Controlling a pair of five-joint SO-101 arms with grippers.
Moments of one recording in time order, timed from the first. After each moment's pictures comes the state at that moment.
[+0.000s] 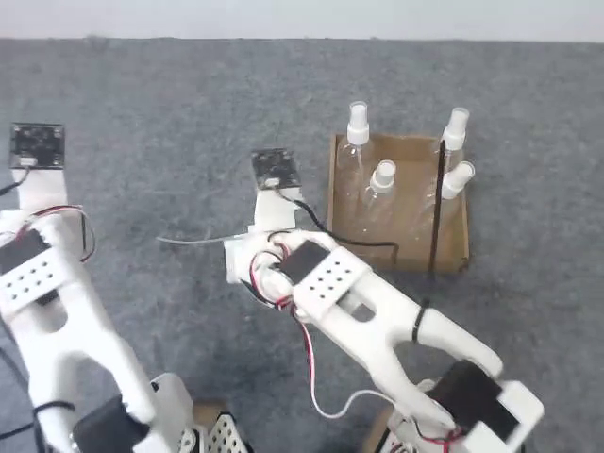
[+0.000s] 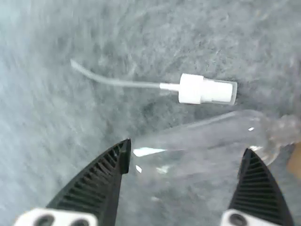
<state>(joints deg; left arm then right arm) -40.7 -23.2 39.6 50.5 -24.7 -50.5 -7.7 30.0 41.1 -40.1</state>
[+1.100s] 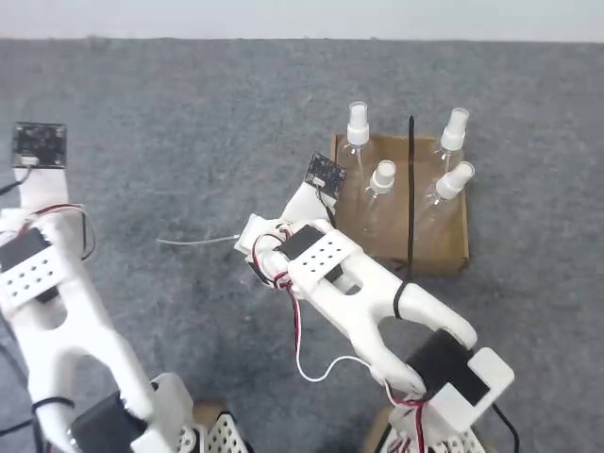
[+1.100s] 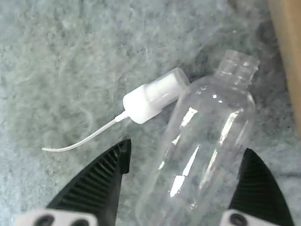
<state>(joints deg) -40.7 -22.3 39.6 48.7 -25.0 -46.0 3.1 27.3 38.0 -66.4</state>
